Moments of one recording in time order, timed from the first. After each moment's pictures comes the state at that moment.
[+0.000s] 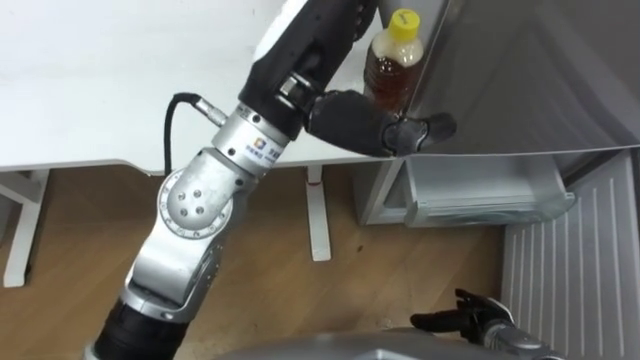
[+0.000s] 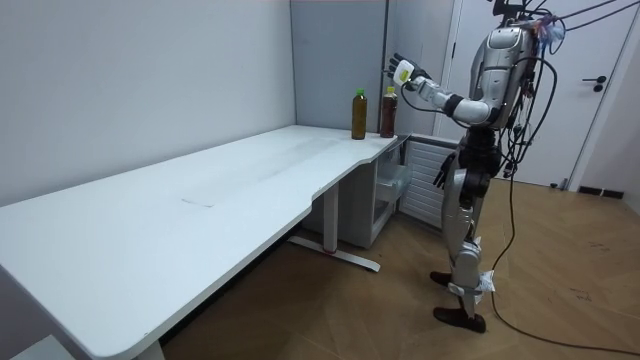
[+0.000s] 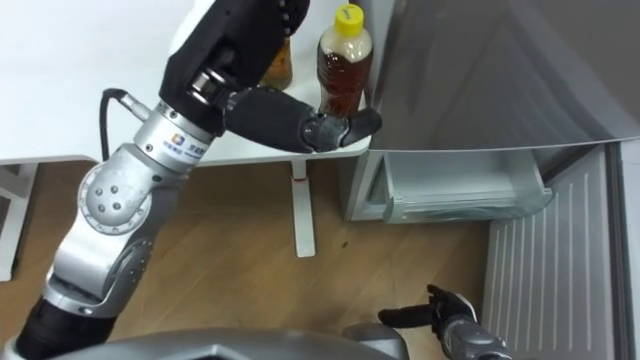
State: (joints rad) left arm 0.01 0.22 -0.37 -0.39 -0.12 -0.08 -0.22; right arm -0.06 -0.24 0.16 1.44 0.19 -0.13 0.08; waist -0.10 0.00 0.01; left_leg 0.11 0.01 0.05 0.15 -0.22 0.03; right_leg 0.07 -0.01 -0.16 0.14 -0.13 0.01
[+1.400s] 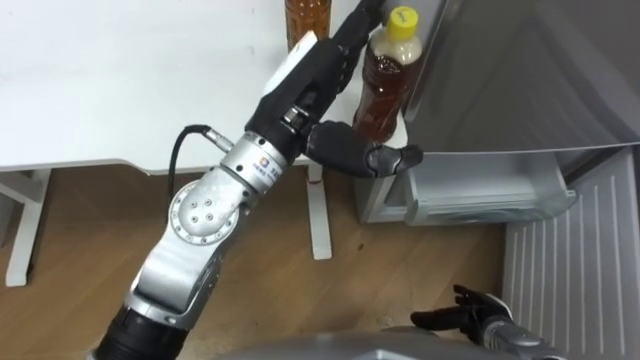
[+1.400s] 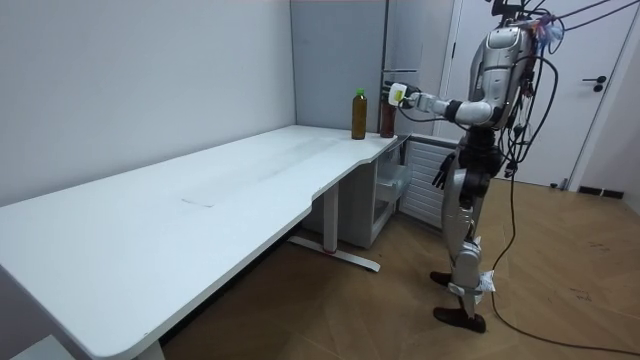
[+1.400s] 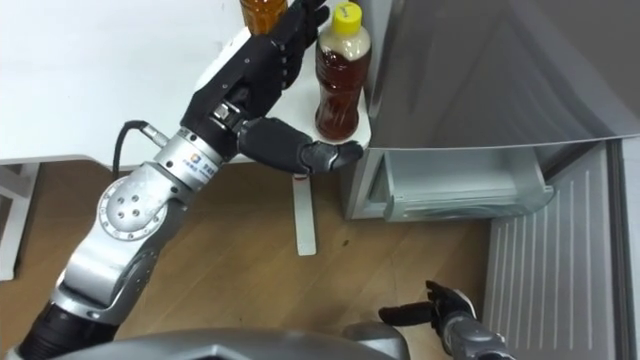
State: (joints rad) left arm 0.05 0.23 -0.37 -0.27 -0.13 -0.01 -0.21; right arm -0.03 -0.24 0.17 1.35 0.18 -0.09 0.08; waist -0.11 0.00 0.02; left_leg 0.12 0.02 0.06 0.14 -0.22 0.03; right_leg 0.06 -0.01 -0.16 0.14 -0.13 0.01
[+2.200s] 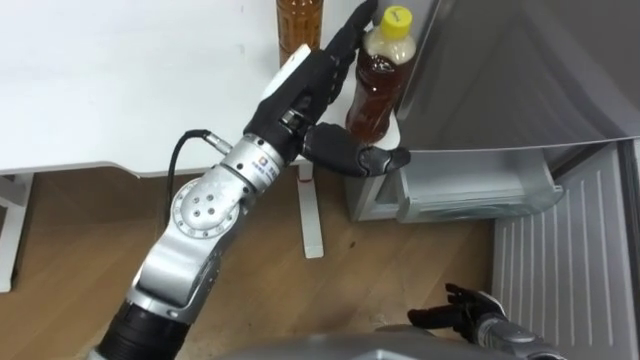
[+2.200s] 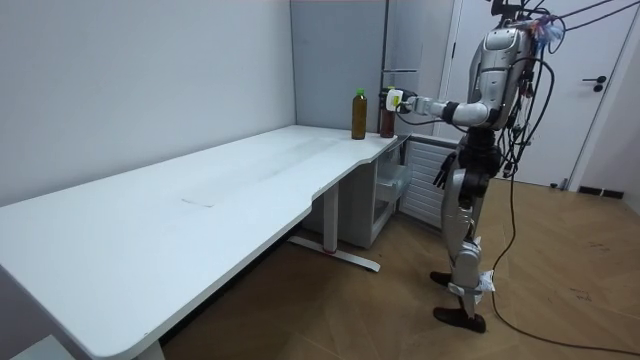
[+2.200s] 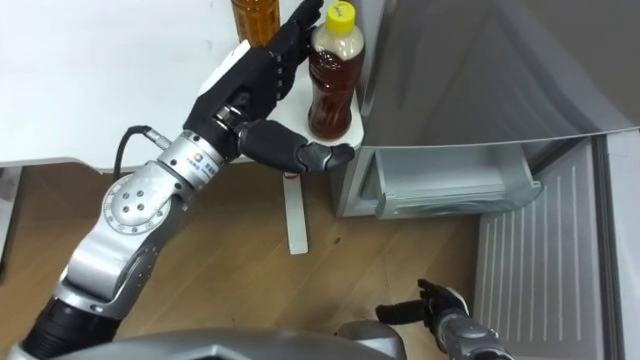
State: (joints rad) left arm 0.03 0.22 -0.35 -0.23 -0.13 0.06 -0.21; right arm -0.04 -0.23 0.17 1.32 0.15 -0.05 0.09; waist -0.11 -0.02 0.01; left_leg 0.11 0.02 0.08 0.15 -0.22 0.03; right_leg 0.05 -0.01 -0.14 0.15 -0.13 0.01
